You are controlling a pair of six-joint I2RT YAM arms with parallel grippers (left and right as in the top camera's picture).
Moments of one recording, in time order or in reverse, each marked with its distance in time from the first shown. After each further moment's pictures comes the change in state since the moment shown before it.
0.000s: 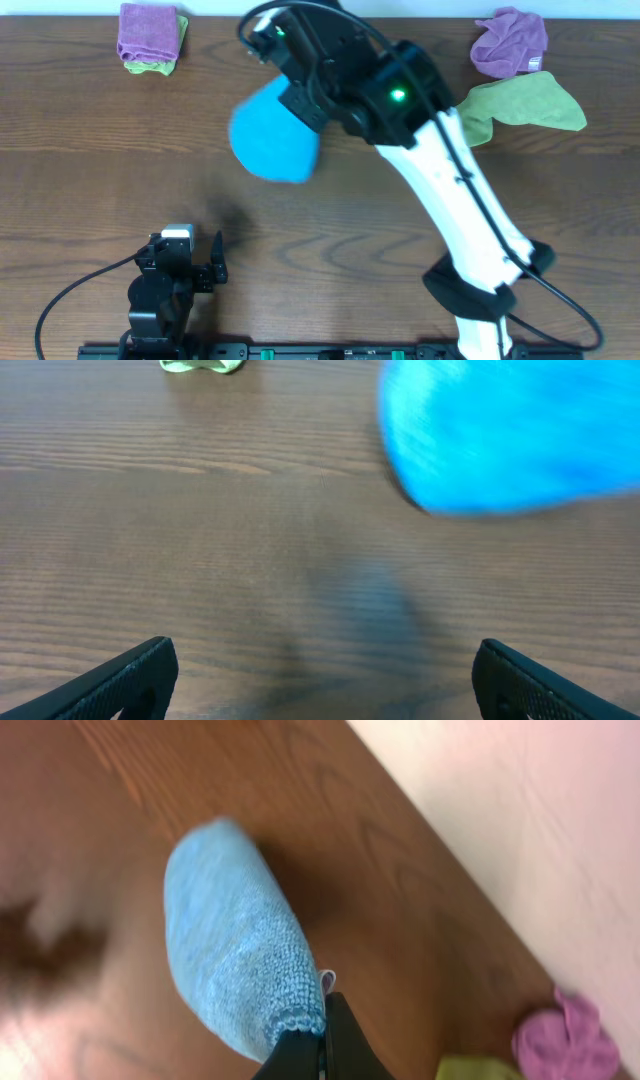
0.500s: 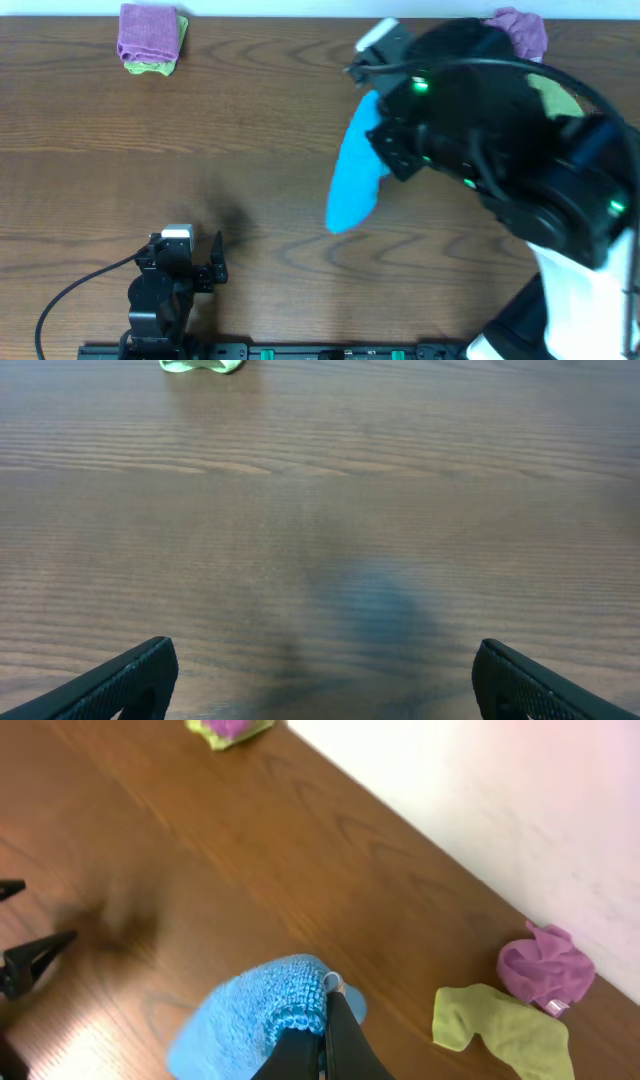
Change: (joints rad) left arm 0.000 0.000 0.000 0.000 0.000 0.000; right arm -0.017 -0.301 0.013 -0.163 0.000 0.140
